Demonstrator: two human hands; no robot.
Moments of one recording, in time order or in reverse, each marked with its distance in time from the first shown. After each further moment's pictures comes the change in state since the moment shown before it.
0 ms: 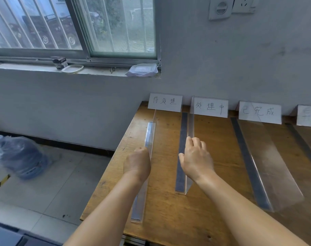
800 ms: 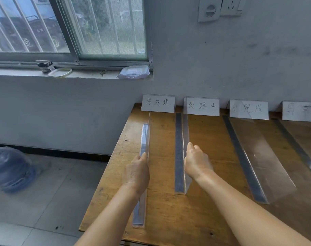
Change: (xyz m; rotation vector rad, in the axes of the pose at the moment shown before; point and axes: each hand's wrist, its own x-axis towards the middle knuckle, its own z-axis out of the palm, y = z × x) left_hand -0.014 -0.011 0.007 -0.116 -0.002 0.079; right_hand 0.001 0.006 0.012 0.066 -0.097 0.210
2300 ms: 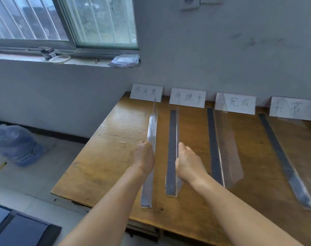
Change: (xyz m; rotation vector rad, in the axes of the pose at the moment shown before) left_hand -0.032 0.135 0.043 -0.001 0.021 -0.135; right_hand -0.037 0.115 -0.027 0.177 -0.101 -0.198
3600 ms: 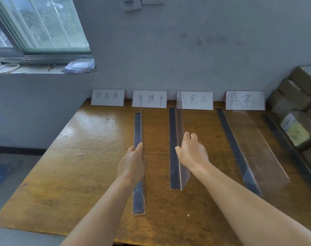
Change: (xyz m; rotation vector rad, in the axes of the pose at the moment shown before) left_hand -0.019 0.104 0.043 -0.118 -0.042 0.203; right_hand 0.015 0.120 -0.092 -0.156 0.202 0.170
